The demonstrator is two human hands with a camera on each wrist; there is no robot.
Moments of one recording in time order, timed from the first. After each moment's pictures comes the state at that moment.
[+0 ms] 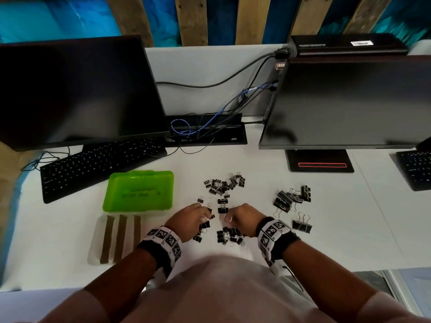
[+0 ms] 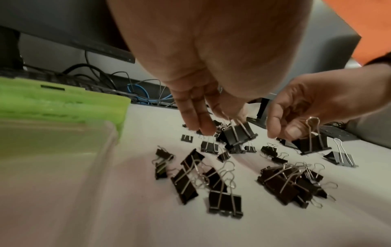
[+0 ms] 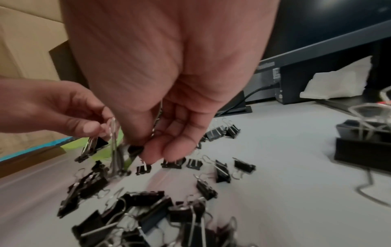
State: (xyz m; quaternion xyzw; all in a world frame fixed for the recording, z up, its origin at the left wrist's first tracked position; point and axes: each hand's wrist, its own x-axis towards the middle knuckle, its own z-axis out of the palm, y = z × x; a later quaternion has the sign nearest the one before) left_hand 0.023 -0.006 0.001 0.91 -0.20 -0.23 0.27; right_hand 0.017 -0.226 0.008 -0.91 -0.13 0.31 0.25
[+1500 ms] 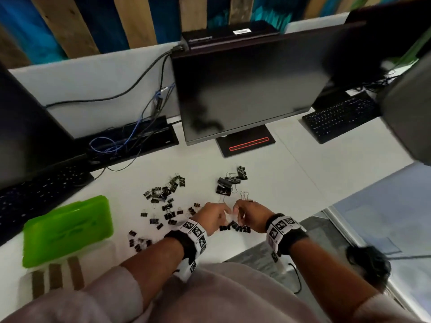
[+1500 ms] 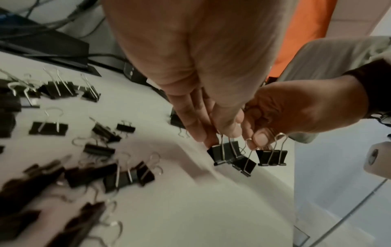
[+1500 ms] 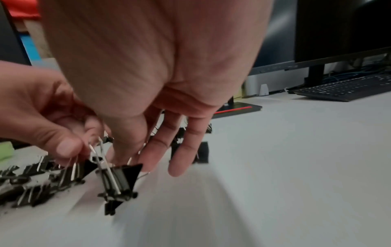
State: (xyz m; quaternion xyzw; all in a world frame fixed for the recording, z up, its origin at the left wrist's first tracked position) left_hand 0.000 -0.197 0.008 0.82 -0.32 -0.35 0.31; right_hand -0.074 -0.373 0.016 -0.90 0.07 0.25 0.34
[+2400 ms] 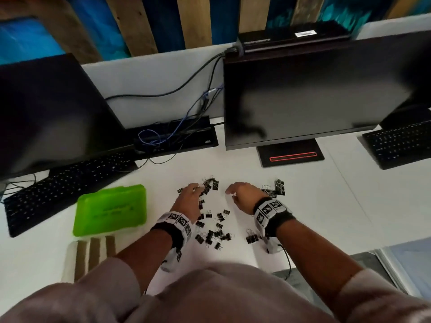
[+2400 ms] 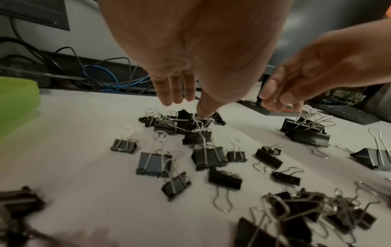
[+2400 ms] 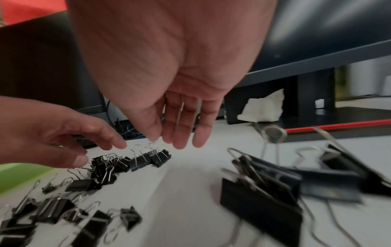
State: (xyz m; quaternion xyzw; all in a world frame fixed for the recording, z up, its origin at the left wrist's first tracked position) left_hand 0.073 -0.101 -0.007 0.95 -0.16 -0.17 0.18; right_hand 0.052 -0.318 0.009 -0.95 -0.08 0.20 0.24
